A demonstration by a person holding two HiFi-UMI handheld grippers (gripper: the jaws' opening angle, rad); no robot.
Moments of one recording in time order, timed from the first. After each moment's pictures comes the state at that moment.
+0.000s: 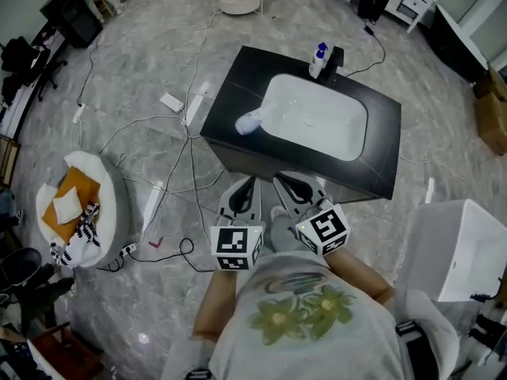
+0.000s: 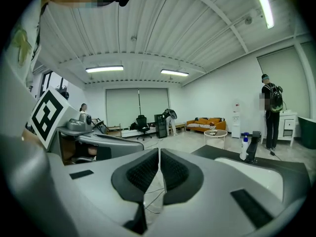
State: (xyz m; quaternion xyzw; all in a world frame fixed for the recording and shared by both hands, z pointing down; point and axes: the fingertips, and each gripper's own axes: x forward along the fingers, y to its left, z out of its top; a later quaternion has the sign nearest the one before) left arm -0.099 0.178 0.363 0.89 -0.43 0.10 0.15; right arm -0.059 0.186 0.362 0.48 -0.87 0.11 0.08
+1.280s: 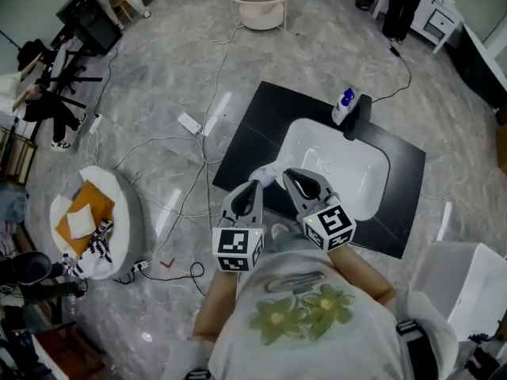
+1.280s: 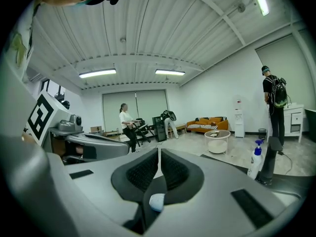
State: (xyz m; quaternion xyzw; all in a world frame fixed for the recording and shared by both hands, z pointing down) left arm -0.063 -0.026 0.370 0.87 -0.45 0.12 0.13; right arm 0.000 -0.035 0.374 0.47 -0.87 0.12 0.06
